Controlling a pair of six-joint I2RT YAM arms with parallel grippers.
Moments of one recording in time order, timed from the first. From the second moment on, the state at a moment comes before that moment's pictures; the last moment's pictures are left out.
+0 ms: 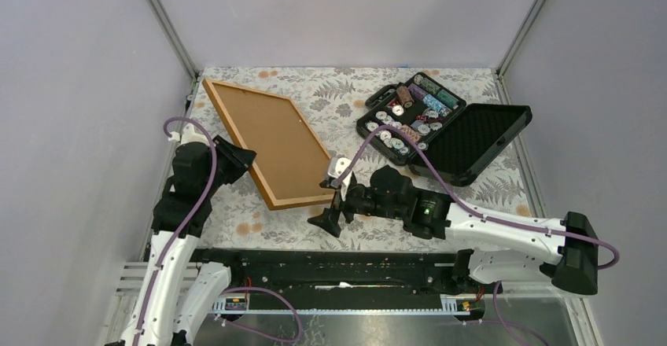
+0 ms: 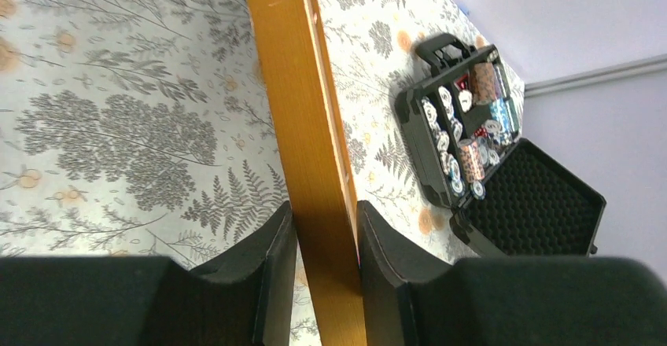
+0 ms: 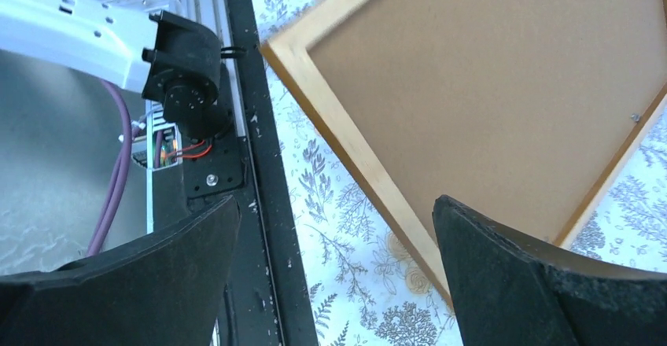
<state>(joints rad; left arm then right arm) -0.14 0.66 0.82 -0.60 0.07 -0.80 1.19 1.15 0.88 0.05 -0.11 0.01</state>
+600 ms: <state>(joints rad) -0.14 0.72 1.02 -0.75 -0.02 -0.76 1.38 1.37 0.89 0.13 0.11 -0.05</state>
